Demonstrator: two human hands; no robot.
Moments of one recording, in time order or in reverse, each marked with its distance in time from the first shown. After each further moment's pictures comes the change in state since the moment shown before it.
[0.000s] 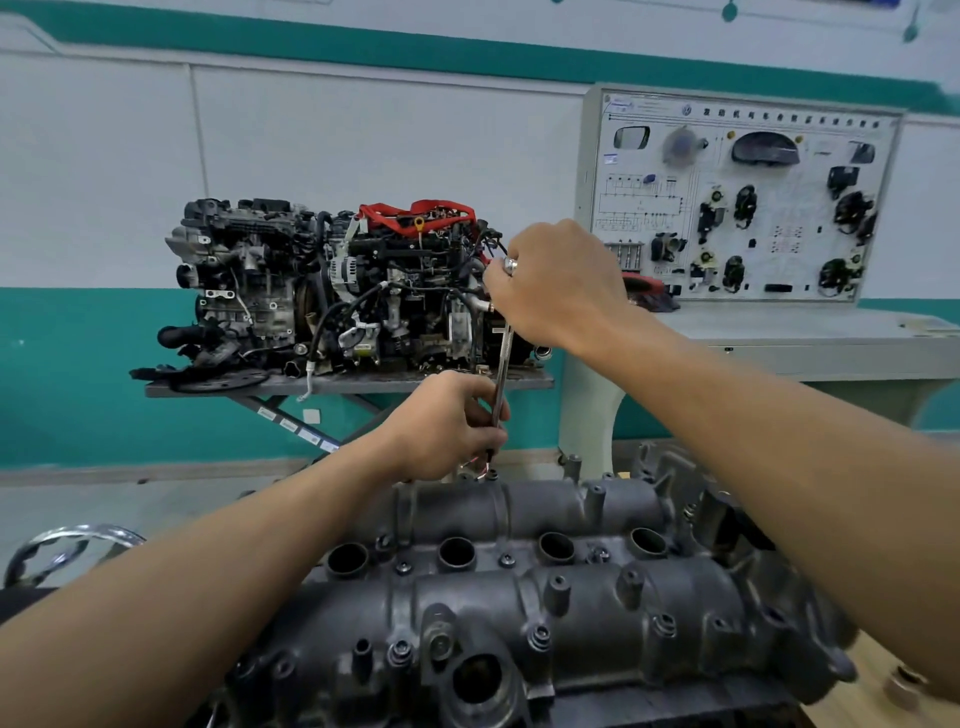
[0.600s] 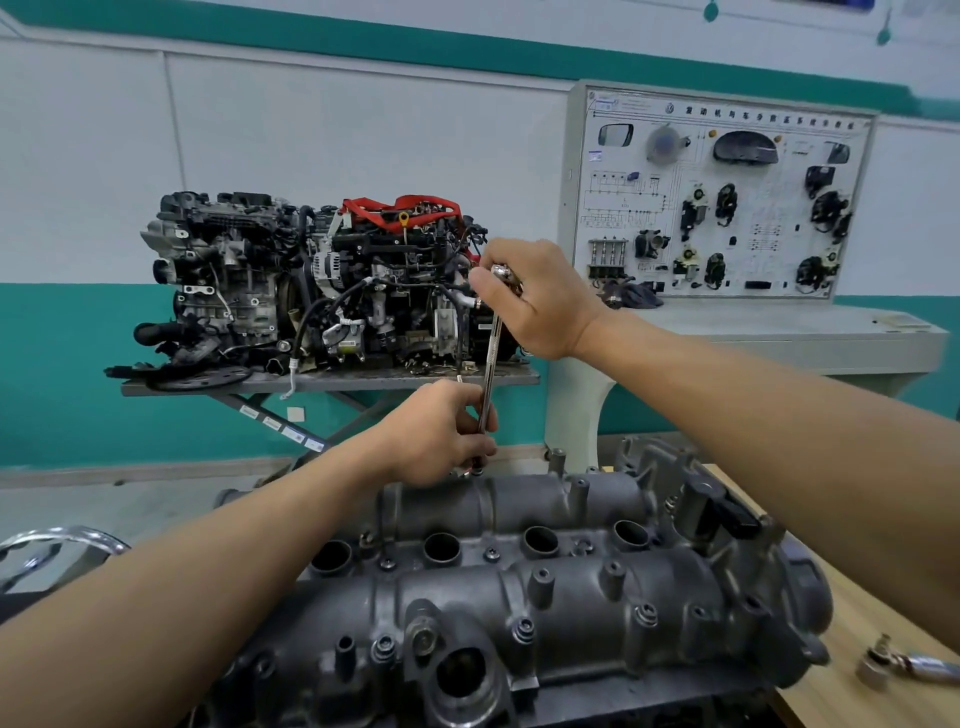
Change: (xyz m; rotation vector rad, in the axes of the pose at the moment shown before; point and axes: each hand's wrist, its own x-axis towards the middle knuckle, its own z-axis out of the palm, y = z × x) left_hand -0.004 0.004 0.007 0.009 -0.101 -0.048; right_hand -0.008 0.024 0.009 0.446 -0.094 -0.270
